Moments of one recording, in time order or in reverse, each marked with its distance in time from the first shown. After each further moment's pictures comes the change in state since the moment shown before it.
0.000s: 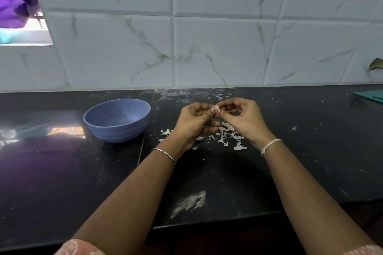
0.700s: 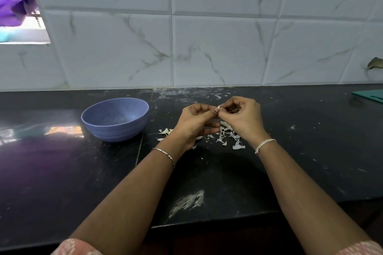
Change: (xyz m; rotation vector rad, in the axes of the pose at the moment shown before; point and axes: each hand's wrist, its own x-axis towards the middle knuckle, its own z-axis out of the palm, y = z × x) left_hand -0.002 0.001 0.004 -0.007 -0.010 -0.045; right_hand 0.000 -0.001 0.004 -0.113 0.142 -0.017
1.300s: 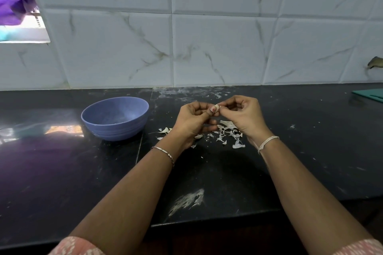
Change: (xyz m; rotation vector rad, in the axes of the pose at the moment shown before) left_hand 0.001 -0.002 -0.002 0.035 0.027 0.046; right_hand -0.002 -0.005 -0.004 0.272 -0.073 0.091
